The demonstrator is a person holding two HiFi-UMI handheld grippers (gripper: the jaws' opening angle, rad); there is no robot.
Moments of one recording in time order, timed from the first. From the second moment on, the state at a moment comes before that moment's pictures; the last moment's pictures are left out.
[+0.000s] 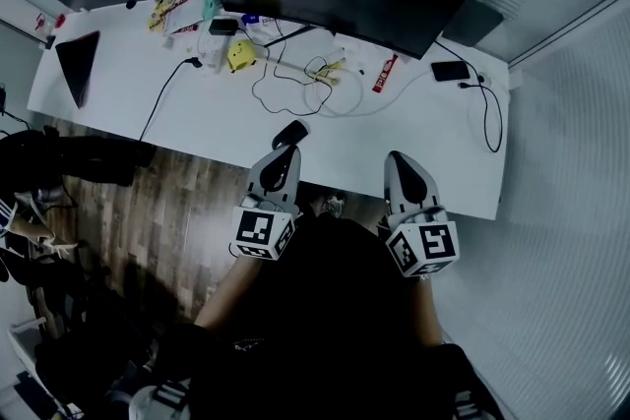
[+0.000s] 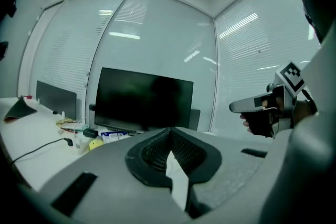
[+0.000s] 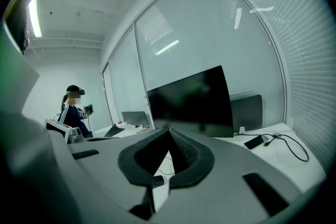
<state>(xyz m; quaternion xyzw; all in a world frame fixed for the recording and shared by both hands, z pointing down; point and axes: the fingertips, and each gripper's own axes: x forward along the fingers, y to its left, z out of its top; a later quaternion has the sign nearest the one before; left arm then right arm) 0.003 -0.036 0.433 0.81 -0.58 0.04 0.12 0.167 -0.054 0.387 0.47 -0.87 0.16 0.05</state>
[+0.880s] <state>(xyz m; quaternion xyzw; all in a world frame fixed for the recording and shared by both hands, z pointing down) 0.012 -0.049 0.297 0.82 -0.58 -0.02 -0.02 0.191 -0.084 0.283 0.47 -0.88 0.06 -0.03</state>
